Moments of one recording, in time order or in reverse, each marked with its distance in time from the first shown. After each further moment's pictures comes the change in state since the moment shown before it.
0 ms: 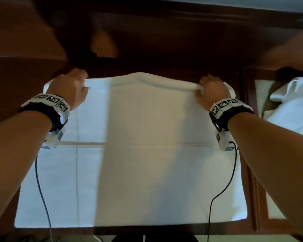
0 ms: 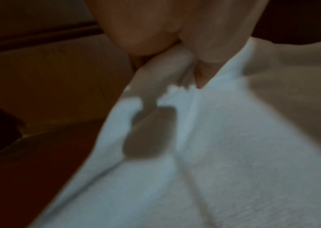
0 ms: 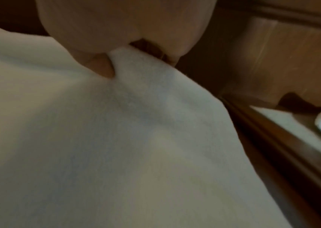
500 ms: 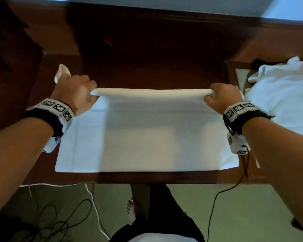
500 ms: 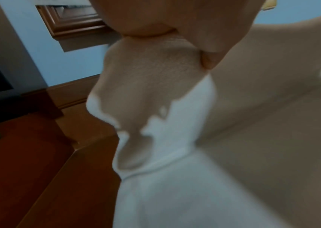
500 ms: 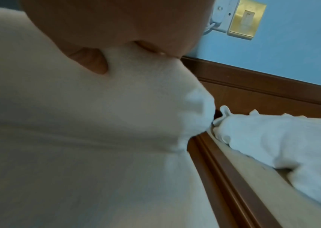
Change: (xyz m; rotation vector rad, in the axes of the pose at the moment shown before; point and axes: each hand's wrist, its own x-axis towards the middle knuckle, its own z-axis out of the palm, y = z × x) left_hand -0.185 -0.020 -0.062 0.142 0.245 0.257; right_hand -0.185 -0.029 -0.060 -0.019 0.092 0.020
